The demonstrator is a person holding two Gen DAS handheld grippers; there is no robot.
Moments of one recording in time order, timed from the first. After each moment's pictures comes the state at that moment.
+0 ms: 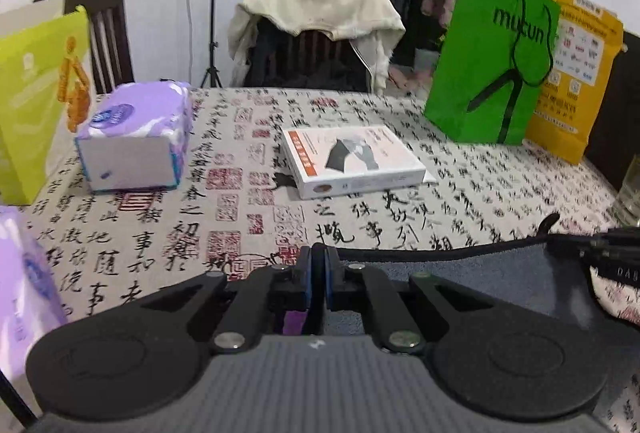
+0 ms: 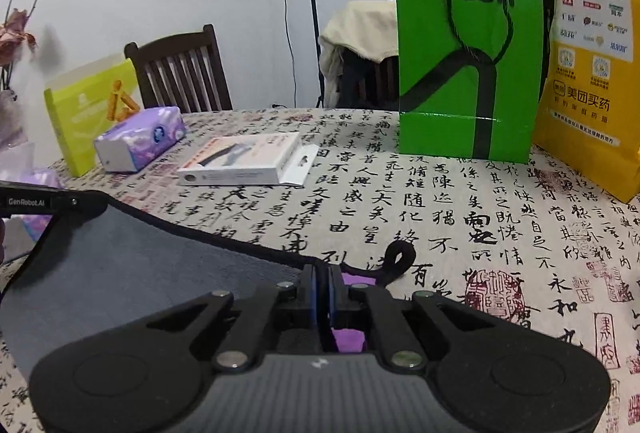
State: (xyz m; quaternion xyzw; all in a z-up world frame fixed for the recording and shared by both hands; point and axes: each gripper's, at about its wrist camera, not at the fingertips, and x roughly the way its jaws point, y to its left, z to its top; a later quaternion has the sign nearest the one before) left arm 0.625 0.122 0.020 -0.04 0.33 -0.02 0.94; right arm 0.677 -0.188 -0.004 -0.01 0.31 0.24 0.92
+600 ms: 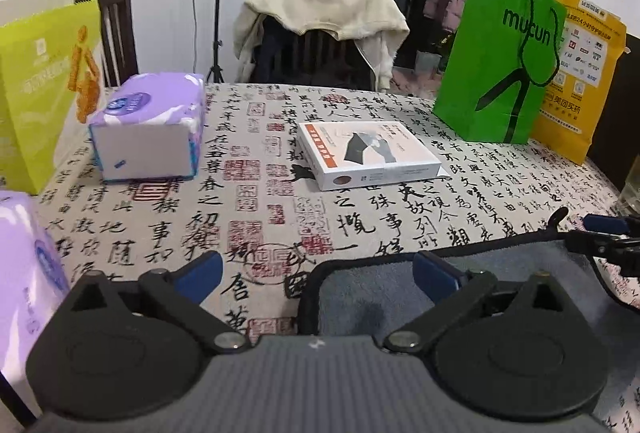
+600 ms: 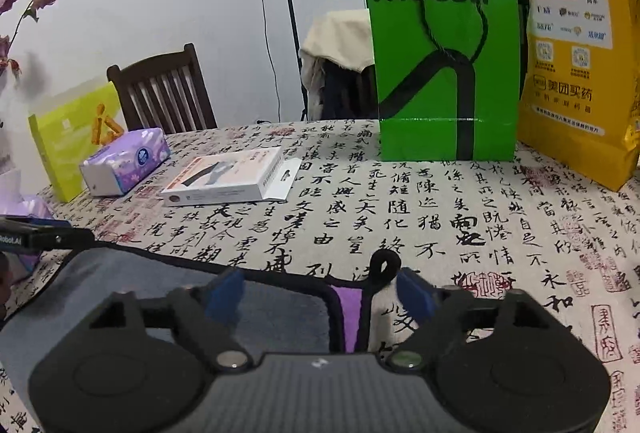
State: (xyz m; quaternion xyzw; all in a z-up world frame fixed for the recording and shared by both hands) left arm 0.613 0.140 0.014 -0.05 0.32 -0.01 0.95; right arm 0.677 -0.194 -0.005 0.02 0.30 0.22 0.93
